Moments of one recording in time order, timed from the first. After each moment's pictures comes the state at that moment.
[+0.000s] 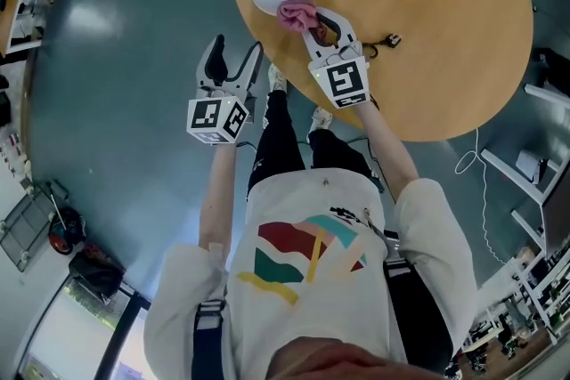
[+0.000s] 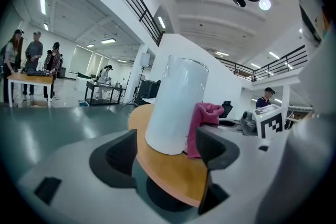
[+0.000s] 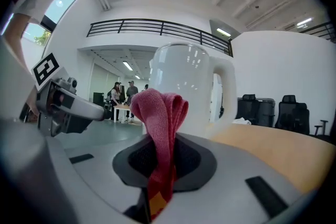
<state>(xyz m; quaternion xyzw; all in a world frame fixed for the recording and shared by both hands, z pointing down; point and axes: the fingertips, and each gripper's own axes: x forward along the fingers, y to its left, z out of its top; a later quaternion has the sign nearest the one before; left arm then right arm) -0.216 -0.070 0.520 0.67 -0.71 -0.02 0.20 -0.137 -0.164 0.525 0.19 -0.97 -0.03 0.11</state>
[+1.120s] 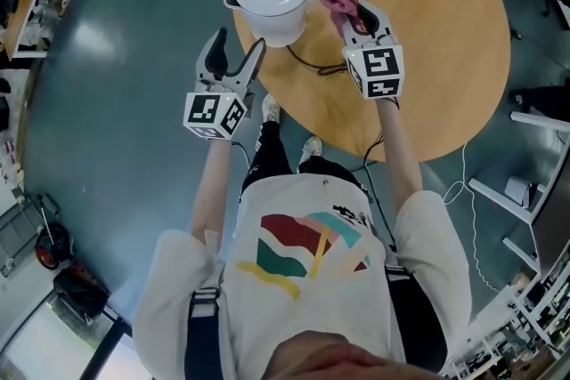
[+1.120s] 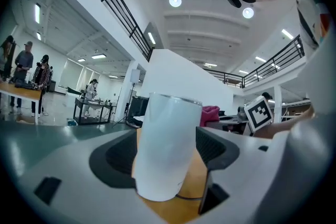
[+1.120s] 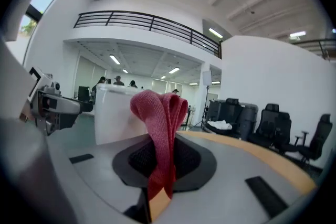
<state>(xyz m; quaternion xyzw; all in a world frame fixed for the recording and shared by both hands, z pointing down) -0.209 -0.115 0.435 0.71 -0.70 -0.05 0.11 -0.081 -0.263 0.437 0.27 -0.95 -0.04 0.14</state>
